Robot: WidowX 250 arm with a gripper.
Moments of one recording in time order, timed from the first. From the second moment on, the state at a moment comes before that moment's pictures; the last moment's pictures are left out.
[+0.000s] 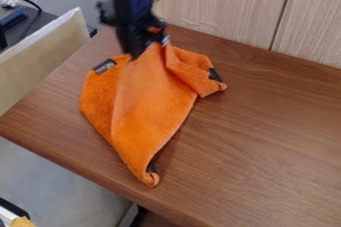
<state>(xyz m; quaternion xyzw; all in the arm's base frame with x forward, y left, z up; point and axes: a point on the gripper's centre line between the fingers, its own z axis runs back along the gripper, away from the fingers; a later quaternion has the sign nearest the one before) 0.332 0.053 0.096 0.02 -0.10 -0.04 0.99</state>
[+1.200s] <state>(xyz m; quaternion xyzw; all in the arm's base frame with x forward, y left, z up) 0.309 -0.186 0.050 -0.03 -0.08 -0.29 0.95</state>
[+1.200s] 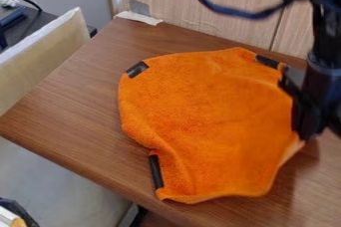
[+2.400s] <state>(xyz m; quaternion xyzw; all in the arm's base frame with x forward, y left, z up) 0.280 -0.182 0.045 -0.03 -0.07 -0.29 0.95</state>
